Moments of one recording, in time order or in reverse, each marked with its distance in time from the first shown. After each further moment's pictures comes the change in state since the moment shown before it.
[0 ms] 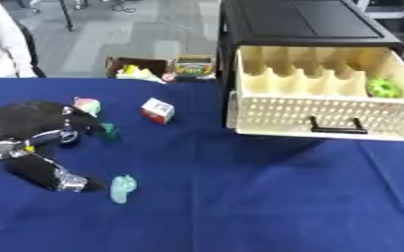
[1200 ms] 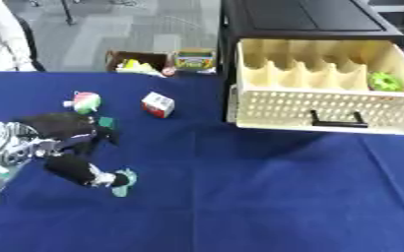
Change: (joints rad) left arm -0.036 -0.087 -0.075 0.052 -0.083 0.224 -0.130; right arm 0.023 0.009 0.005 0.000 -0.010 0.010 -0.025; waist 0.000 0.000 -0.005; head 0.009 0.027
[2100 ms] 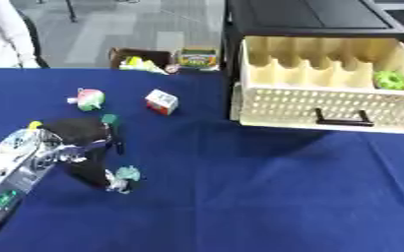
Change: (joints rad) left arm -0.008 -0.058 -0.040 0.130 -0.112 -0.012 0.037; right arm 0.009 0.010 0.000 0.000 -0.010 0.008 -0.017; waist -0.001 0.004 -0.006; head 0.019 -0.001
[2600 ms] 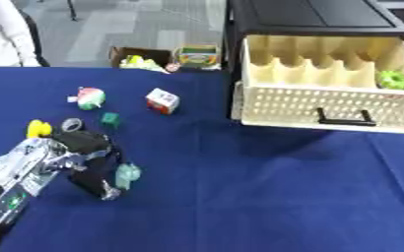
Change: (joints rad) left arm 0.000 -0.020 0.000 0.075 -0.002 -0.019 -0.016; right arm 0.009 0.008 0.000 0.000 -0.011 0.009 -0.027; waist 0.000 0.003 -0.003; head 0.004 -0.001
